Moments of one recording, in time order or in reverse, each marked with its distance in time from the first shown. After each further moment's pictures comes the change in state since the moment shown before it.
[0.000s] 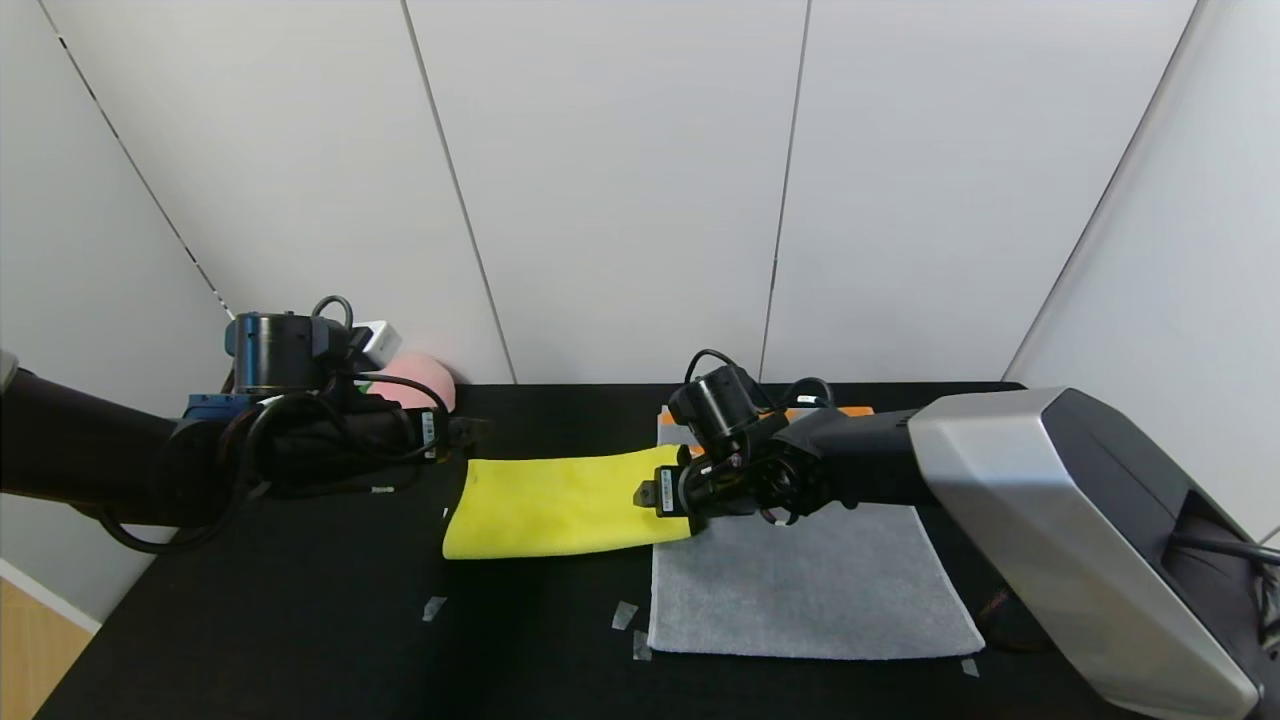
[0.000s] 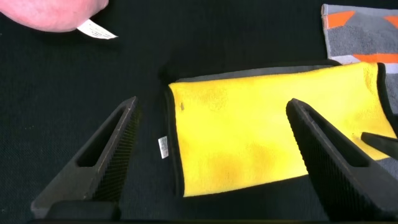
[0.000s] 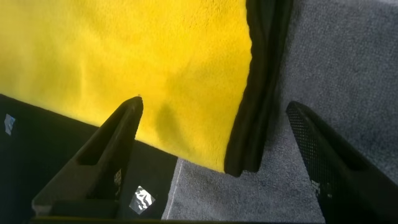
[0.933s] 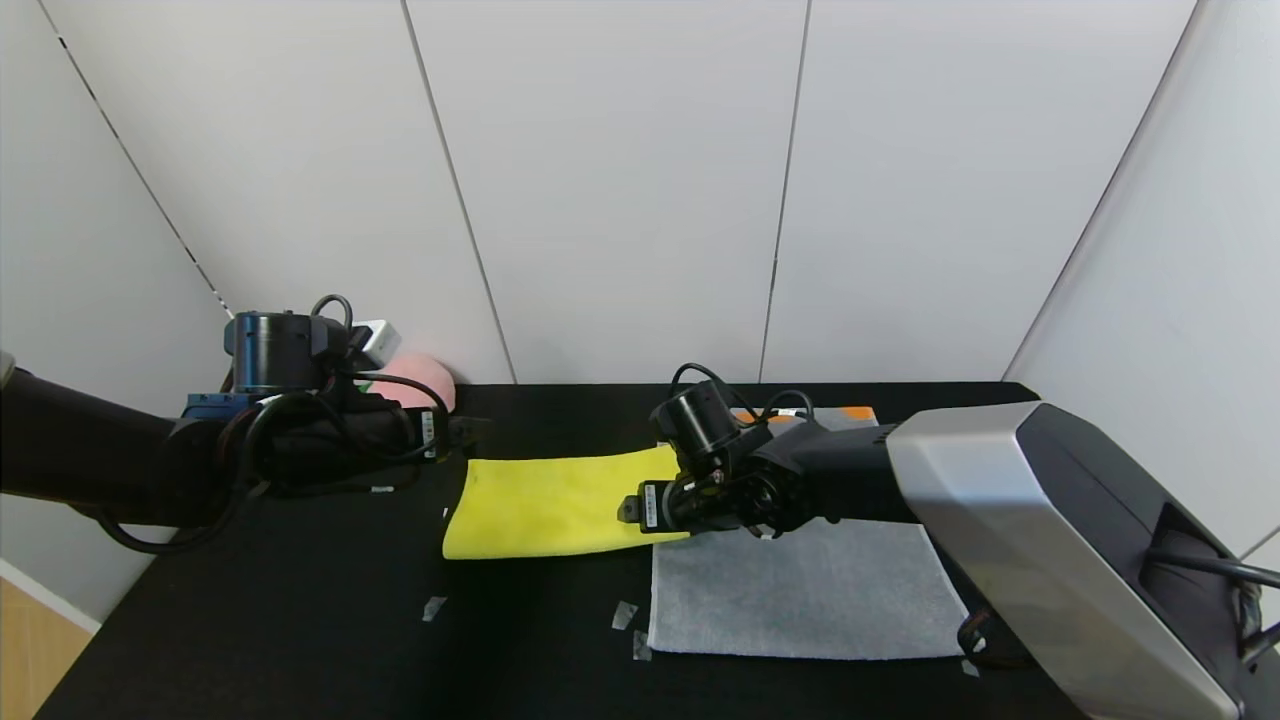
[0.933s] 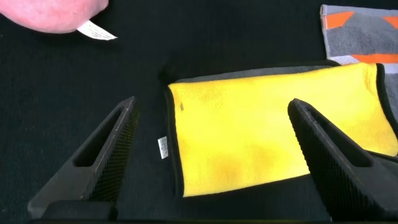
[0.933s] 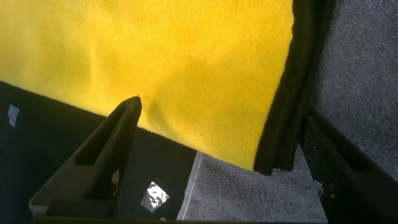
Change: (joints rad) left arm -0.001 -0.003 0.000 0.000 0.000 0.002; right arm 0.037 0.020 -0.008 0.000 0.001 0.024
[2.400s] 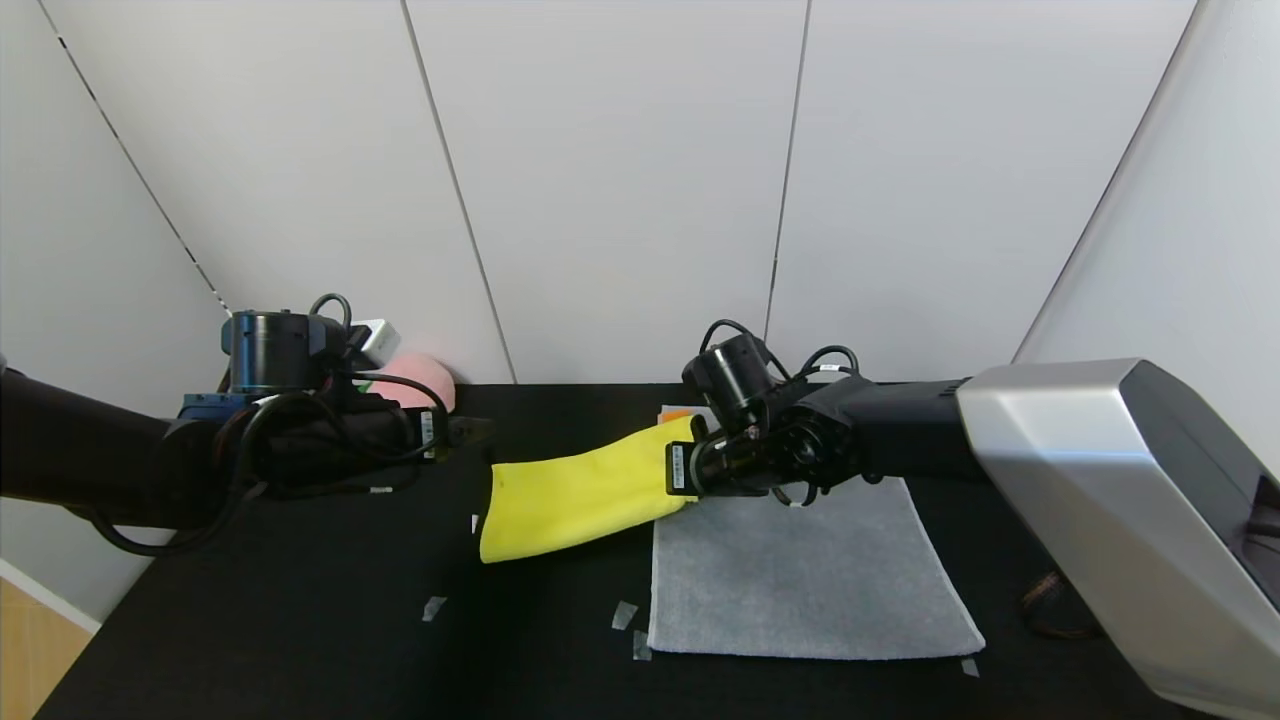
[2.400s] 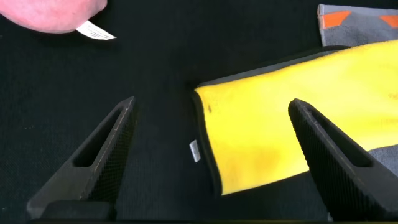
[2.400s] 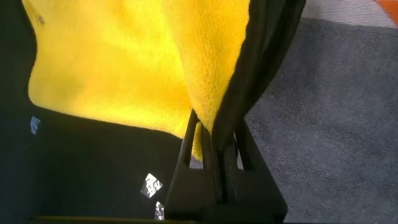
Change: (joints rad) left arm -0.005 -0.010 0.007 0.001 0.000 0.000; right arm -0.053 -0.100 0.007 0.066 -0.003 -0.013
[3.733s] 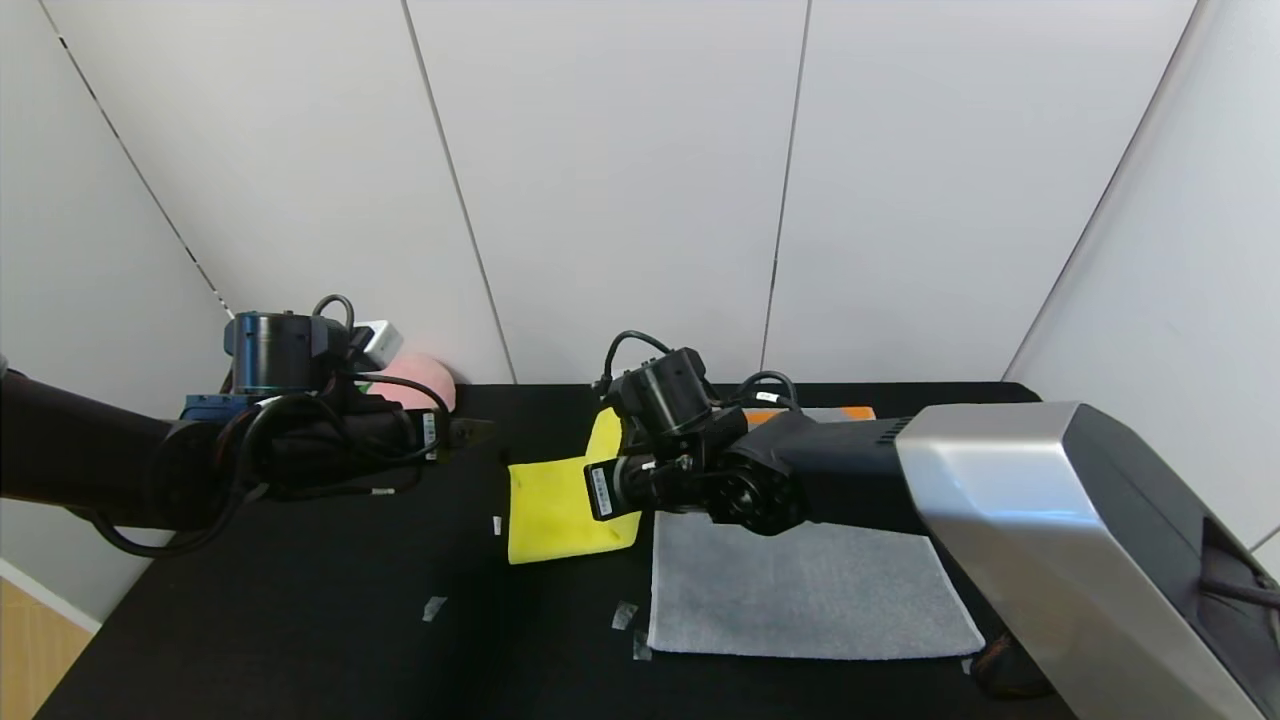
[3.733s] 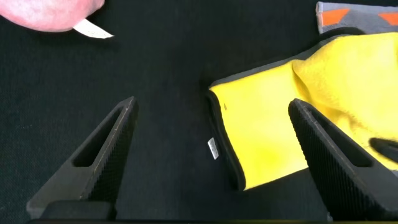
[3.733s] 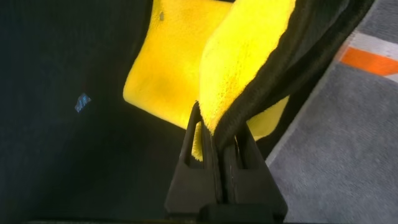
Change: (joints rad) left arm -0.003 -0.001 0.003 0.001 0.001 0.001; right arm 0.134 0.058 -0.051 -0.181 0.012 -0.213
